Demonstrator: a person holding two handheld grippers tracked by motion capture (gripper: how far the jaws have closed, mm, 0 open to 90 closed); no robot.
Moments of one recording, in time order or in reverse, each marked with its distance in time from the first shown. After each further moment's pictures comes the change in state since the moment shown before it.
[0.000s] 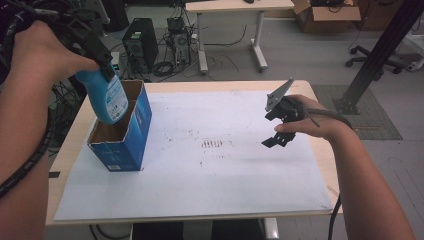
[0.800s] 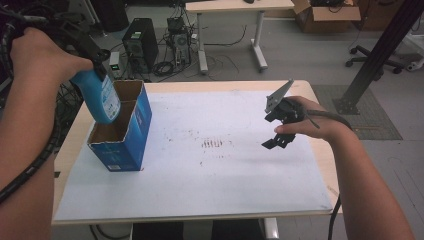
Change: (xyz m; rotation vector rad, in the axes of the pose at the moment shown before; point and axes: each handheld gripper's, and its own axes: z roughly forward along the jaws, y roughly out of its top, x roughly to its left) left arm 0.023 0.000 0.019 0.011 0.005 -0.178; right arm 0.002 -0.001 0.003 0.007 0.010 -0.006
